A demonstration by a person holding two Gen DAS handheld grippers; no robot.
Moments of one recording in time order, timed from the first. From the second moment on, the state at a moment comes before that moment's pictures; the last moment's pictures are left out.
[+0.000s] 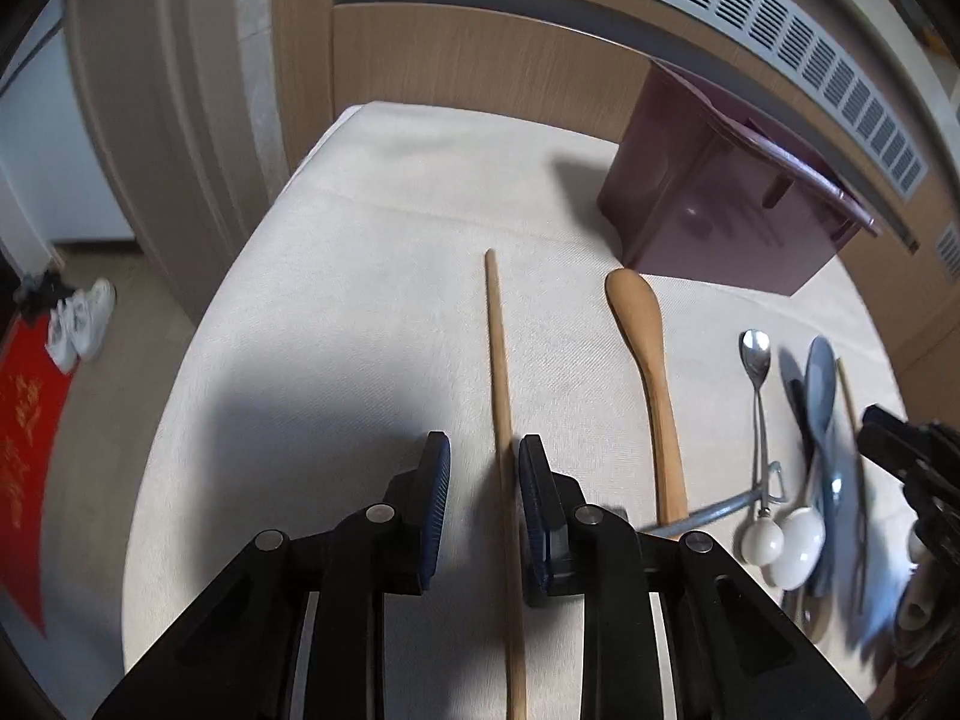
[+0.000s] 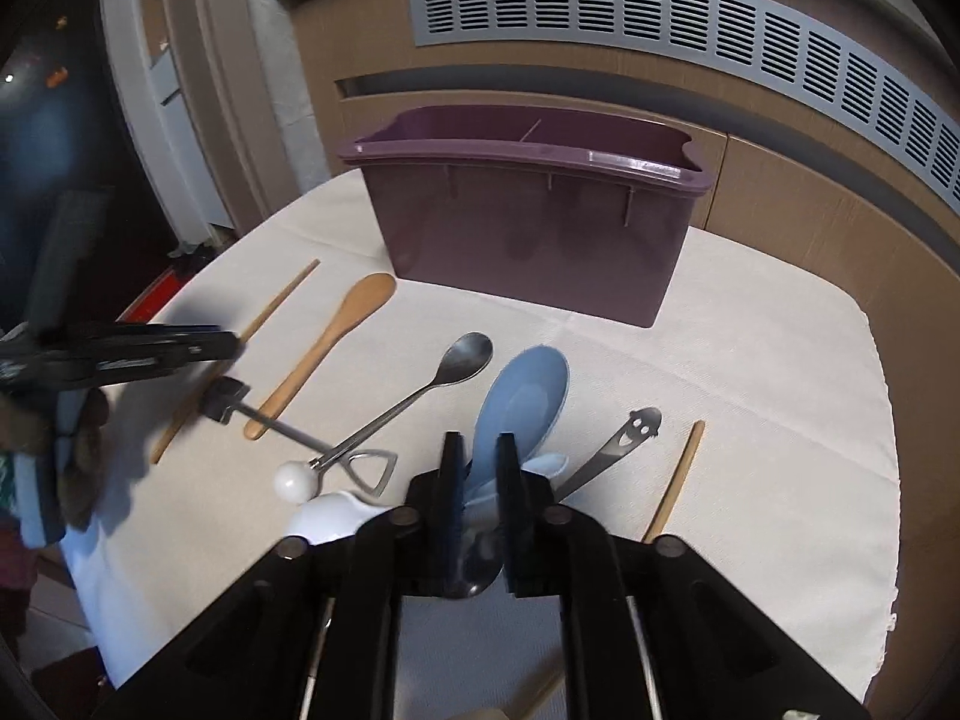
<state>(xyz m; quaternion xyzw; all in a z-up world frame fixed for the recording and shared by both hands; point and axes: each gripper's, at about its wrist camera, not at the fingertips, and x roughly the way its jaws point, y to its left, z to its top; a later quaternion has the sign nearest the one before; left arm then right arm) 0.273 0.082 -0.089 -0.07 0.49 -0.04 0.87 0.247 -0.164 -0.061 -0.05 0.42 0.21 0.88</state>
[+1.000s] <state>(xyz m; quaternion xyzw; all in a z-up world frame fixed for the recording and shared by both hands) 0.214 0.085 -0.041 -0.18 0.34 -0.03 0.92 0.301 -0.128 -0.087 -0.04 0.49 0.12 0.86</state>
